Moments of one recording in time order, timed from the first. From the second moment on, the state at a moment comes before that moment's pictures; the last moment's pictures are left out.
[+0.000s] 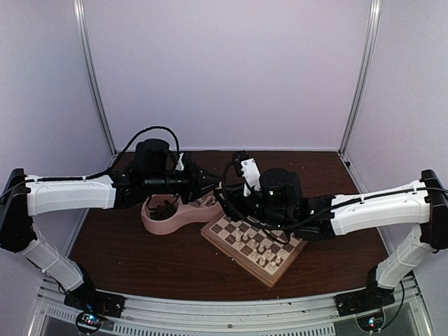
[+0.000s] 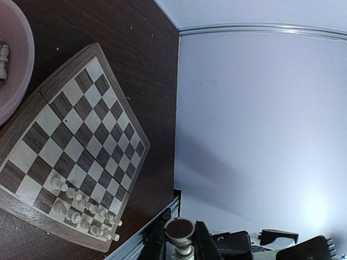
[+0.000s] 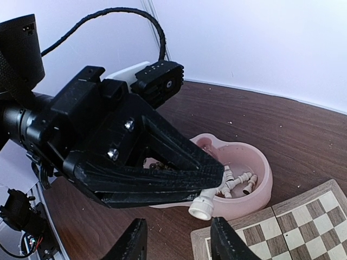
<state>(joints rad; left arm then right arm) -0.80 1.48 0.99 0.18 0.35 -1.35 1.16 1.52 0.99 0.29 0.34 0.39</state>
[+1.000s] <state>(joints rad) -0.83 1.47 0.96 0.22 0.35 -1.36 1.14 1.55 1.04 0.21 0.41 0.37</state>
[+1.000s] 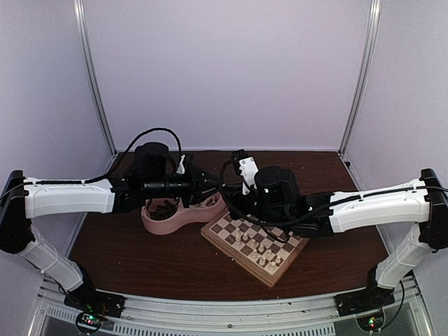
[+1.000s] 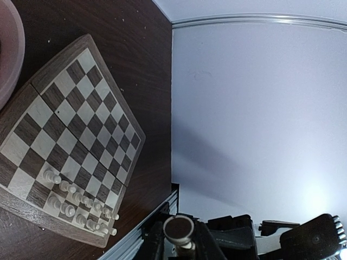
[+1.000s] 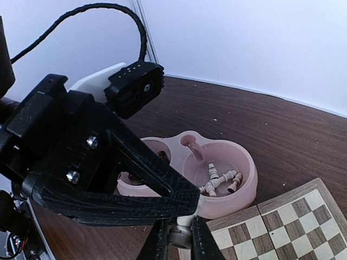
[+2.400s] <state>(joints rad) -0.77 1.07 1.11 -0.57 0.09 -0.44 0.71 1.62 1.25 -0.78 -0.23 0.42</state>
